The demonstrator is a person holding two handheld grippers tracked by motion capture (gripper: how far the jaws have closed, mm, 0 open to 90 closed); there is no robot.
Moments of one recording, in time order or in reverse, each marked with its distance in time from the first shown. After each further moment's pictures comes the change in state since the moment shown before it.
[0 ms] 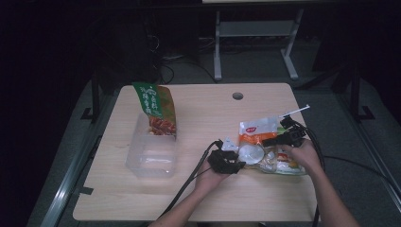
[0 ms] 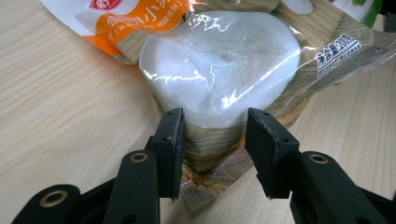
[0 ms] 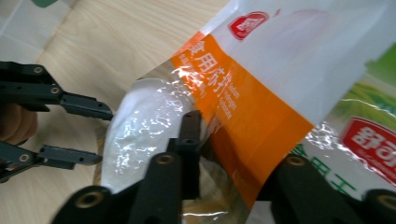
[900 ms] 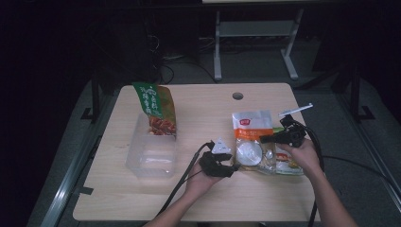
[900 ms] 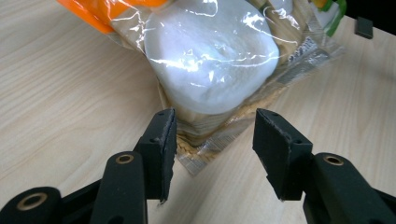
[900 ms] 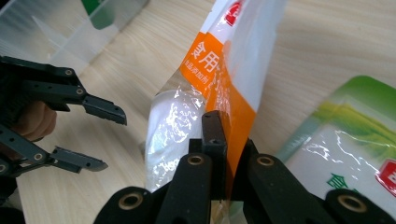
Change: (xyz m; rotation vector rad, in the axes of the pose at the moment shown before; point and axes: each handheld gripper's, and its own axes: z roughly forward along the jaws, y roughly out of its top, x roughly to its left) left arm -0.004 -0.007 -0.037 -0.037 -0.007 0.023; right arm 0.034 0.001 -0.019 -0.113 0.031 -0.121
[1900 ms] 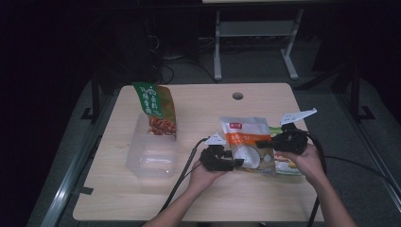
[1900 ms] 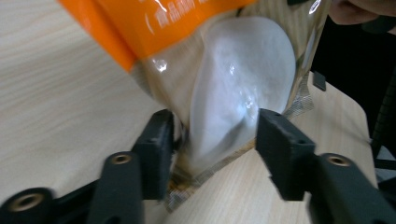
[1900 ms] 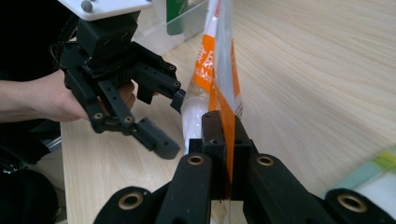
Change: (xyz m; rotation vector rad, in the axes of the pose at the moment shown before) left arm 0.017 0.005 0.011 -0.115 -0.124 -0.172; right arm 0.037 -0.009 -0.016 -0.086 0.116 -0.238
